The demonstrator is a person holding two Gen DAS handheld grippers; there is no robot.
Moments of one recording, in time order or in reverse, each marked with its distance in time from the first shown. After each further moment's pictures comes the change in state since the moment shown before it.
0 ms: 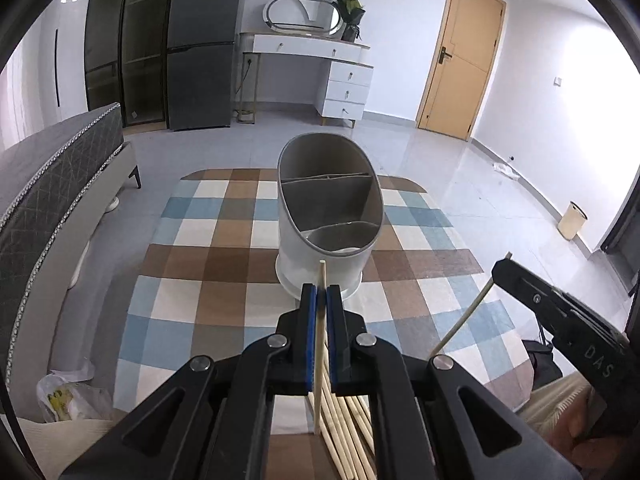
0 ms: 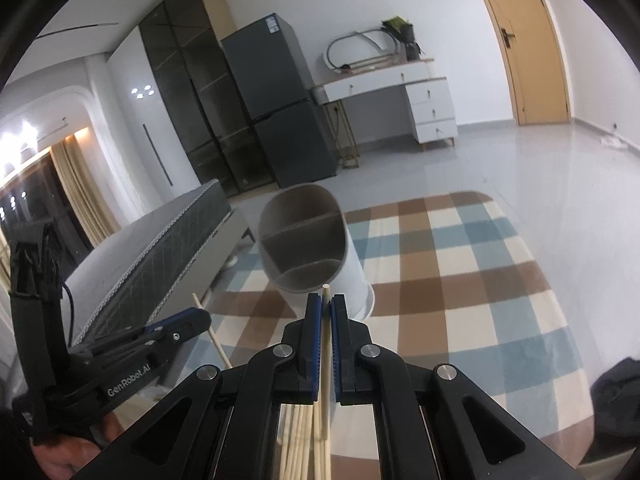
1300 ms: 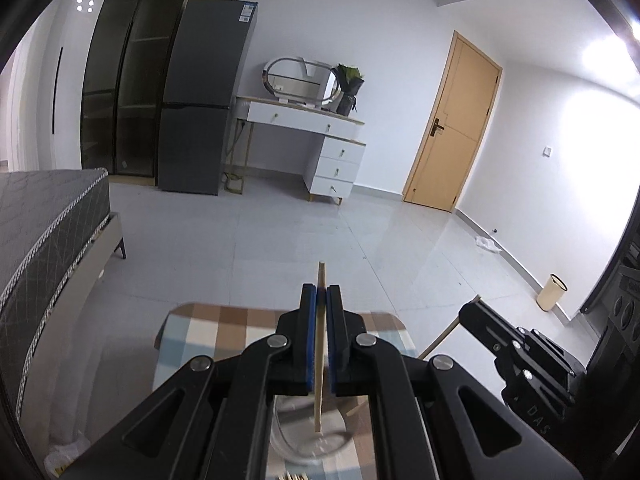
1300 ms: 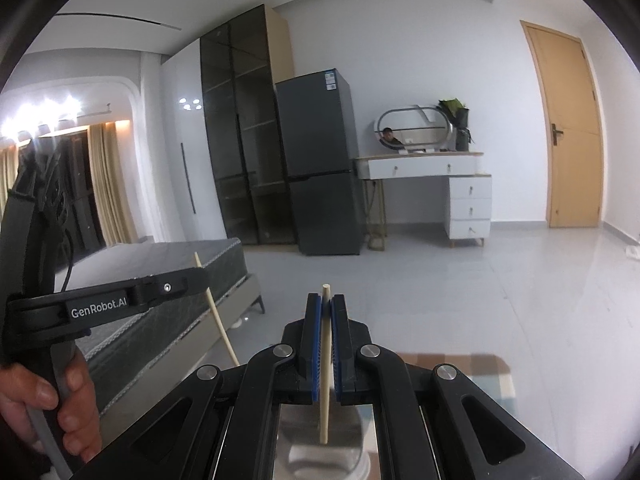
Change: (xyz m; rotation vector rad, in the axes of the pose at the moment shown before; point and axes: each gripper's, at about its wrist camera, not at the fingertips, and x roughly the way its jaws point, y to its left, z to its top) left arm -0.009 0.032 0.176 -0.078 -0.223 -0.074; right arm 0.045 0.051 0.181 -0.231 -0.195 0.065
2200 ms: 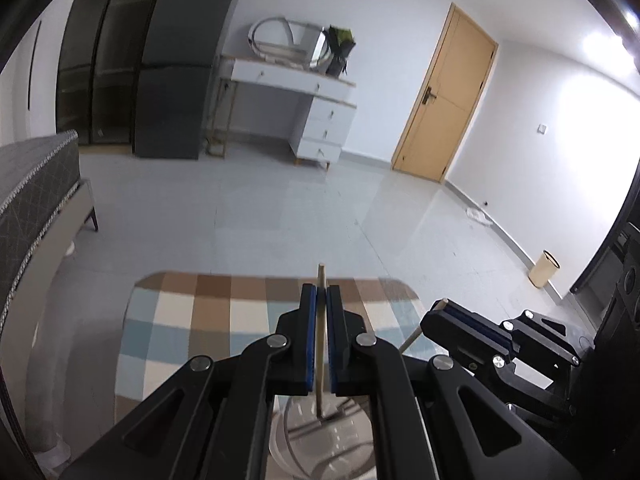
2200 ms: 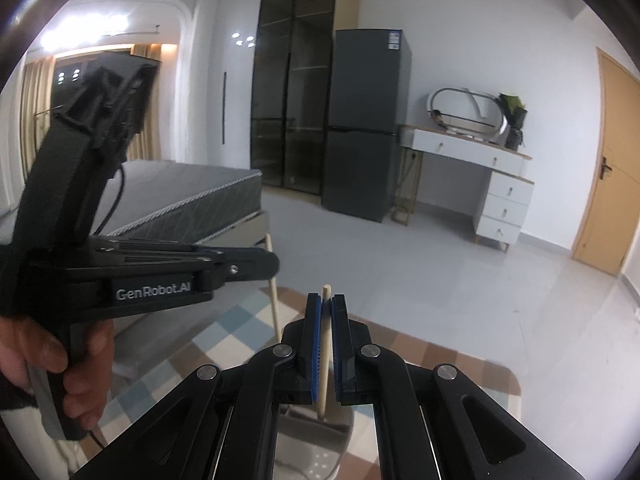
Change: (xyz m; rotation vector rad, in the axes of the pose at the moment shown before) left arm 0.063 0.021 -0.030 -0.015 0.149 -0.081; right arm 0.071 0.017 -0.067 -0.251 0.150 0.077
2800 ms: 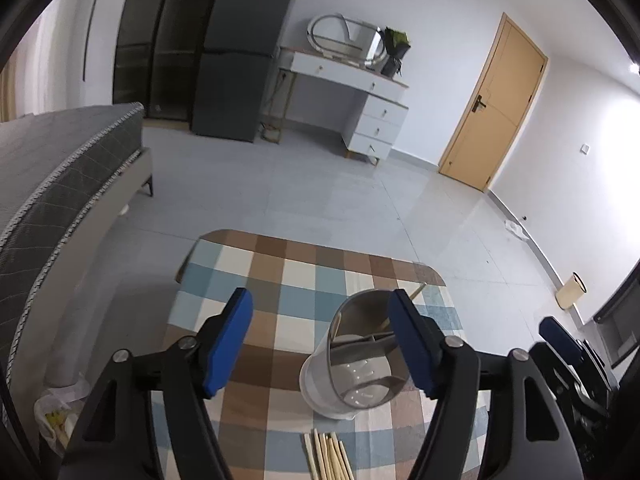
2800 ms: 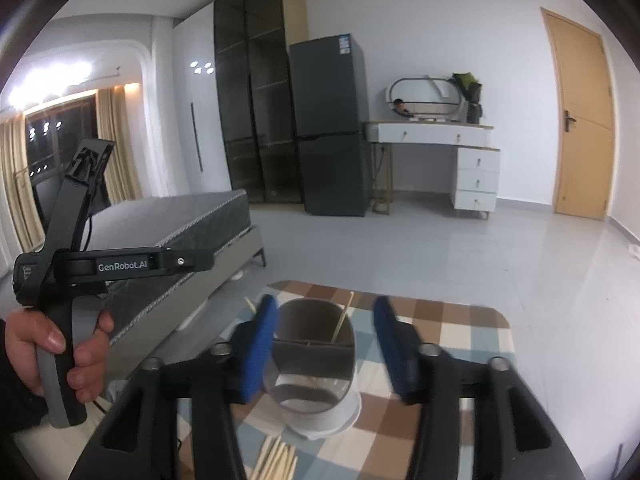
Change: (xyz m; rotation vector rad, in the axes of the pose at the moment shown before) left arm -0.087 -0.008 -0.034 -0.110 -0.006 0.184; right arm -0.107 -0.004 -0.030 0.209 -0.040 -0.052
